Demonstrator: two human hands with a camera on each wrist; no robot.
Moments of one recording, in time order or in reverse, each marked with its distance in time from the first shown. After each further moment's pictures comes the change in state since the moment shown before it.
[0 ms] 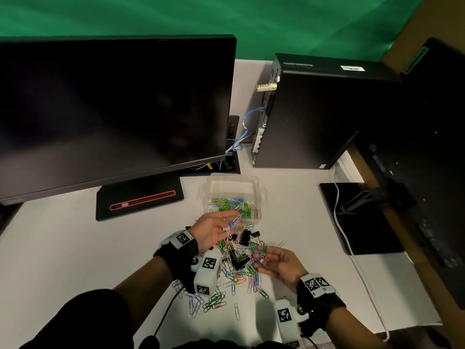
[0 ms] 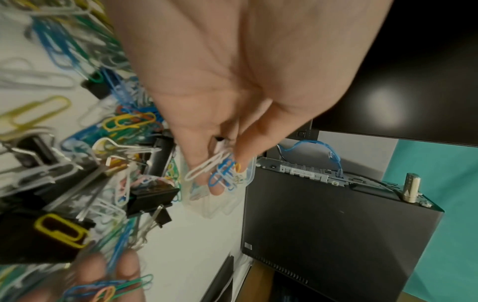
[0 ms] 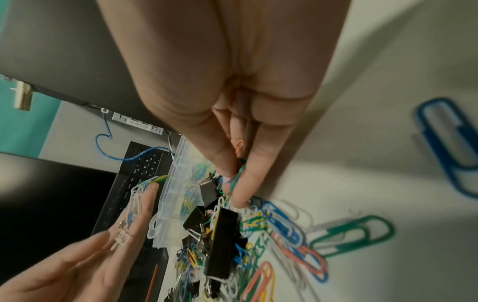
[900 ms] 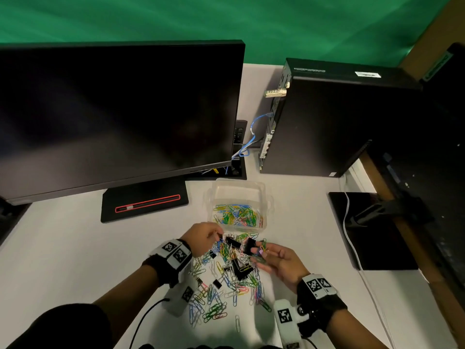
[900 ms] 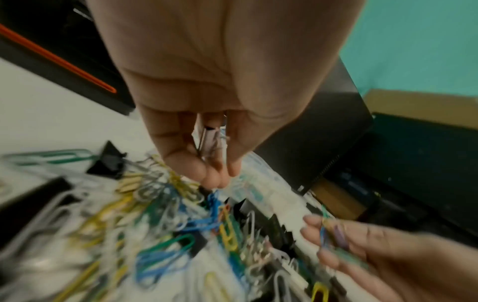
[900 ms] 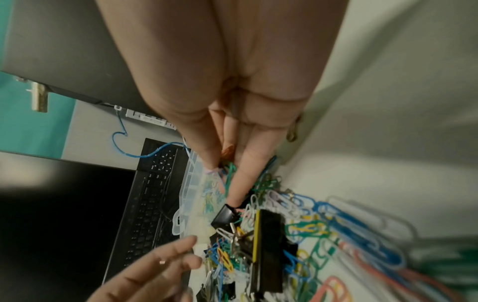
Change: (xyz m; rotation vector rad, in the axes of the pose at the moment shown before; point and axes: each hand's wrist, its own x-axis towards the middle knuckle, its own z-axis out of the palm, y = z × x) left_hand 0.002 0.004 -0.037 1.362 0.175 0.193; right_hand 0.022 -0.019 0.008 0.084 -0.052 -0.035
